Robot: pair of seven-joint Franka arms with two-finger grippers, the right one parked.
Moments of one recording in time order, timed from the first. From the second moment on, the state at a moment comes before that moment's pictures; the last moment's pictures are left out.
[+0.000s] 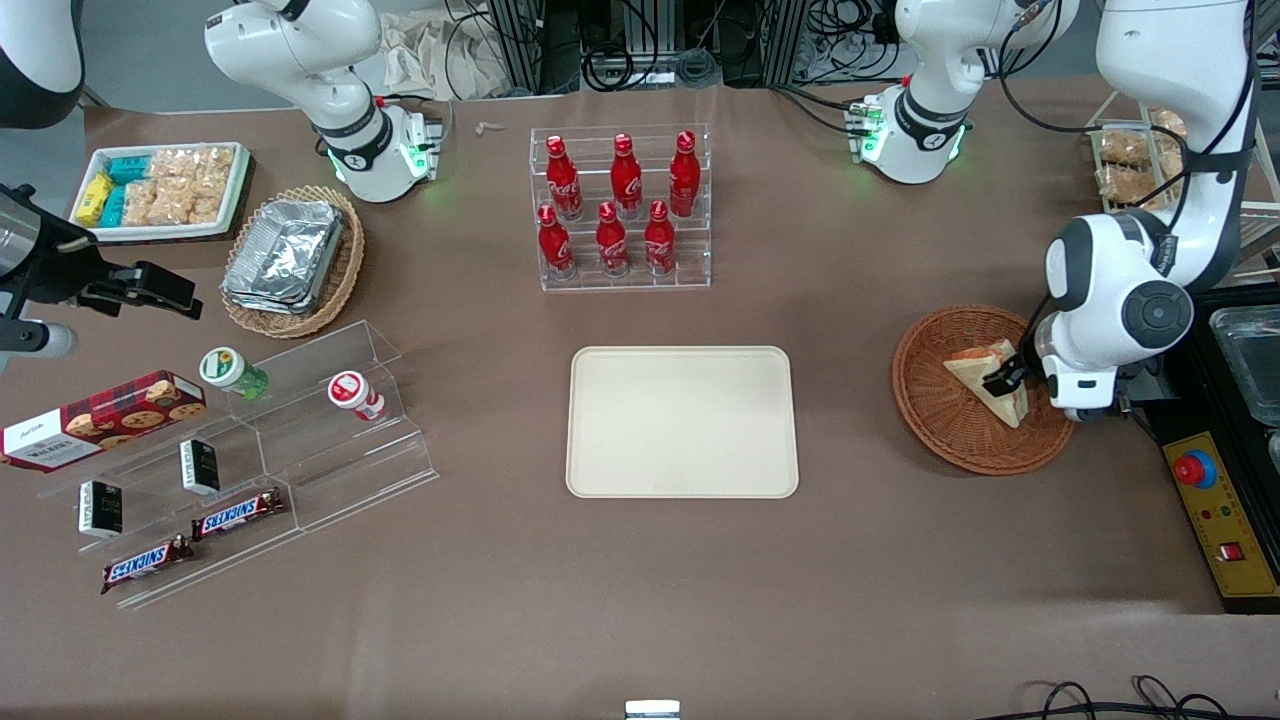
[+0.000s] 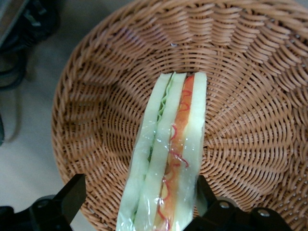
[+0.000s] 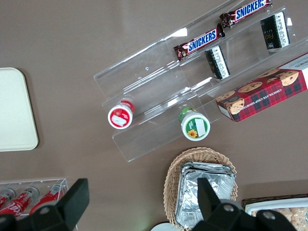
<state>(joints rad) -0.06 0.24 0.13 -2.24 0.08 2.26 -0.75</state>
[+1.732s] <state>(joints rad) -0.08 0.13 -0.23 -1.98 0.07 1.96 -0.48</state>
